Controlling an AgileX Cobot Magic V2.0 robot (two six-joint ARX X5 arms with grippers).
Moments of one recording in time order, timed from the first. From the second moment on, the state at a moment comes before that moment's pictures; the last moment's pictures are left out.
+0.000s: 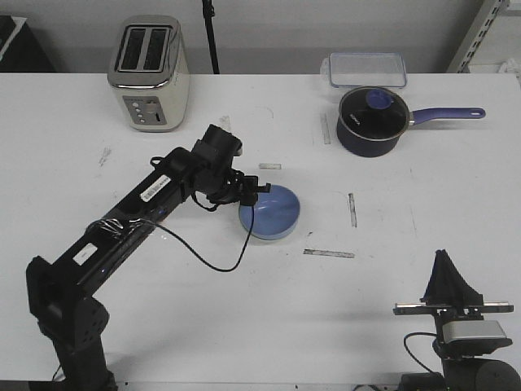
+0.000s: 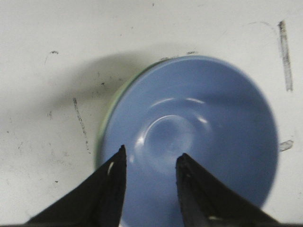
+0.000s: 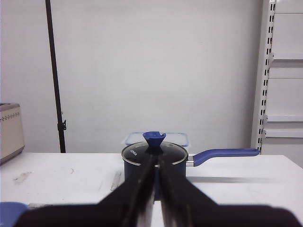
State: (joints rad) left arm -0.54 1.88 1.80 -0.83 0.24 -0.41; right arm 0.05 0.00 0.40 -0.20 0.00 0.02
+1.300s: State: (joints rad) left arm -0.16 0.92 0.62 0.19 0.12 -0.06; right arm 0.05 0.00 0.40 -0.20 0.00 0.02
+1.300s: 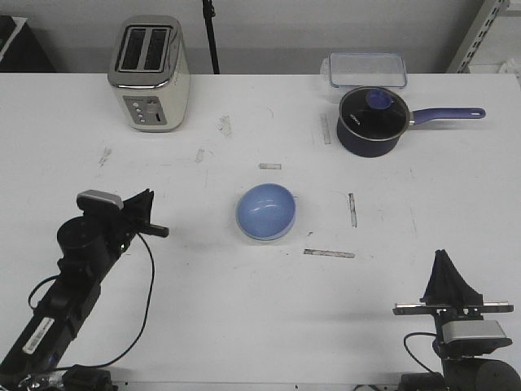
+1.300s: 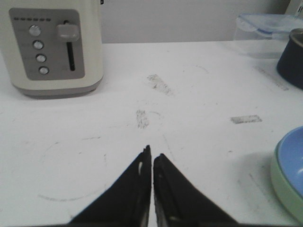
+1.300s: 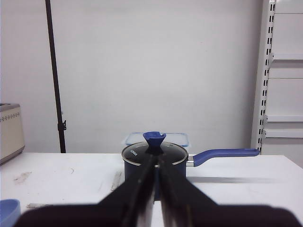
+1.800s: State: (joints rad) left arm -0.04 0.44 0.32 0.13 0.12 -0.03; right arm 0.05 0.00 0.40 -0.20 0.00 0.02
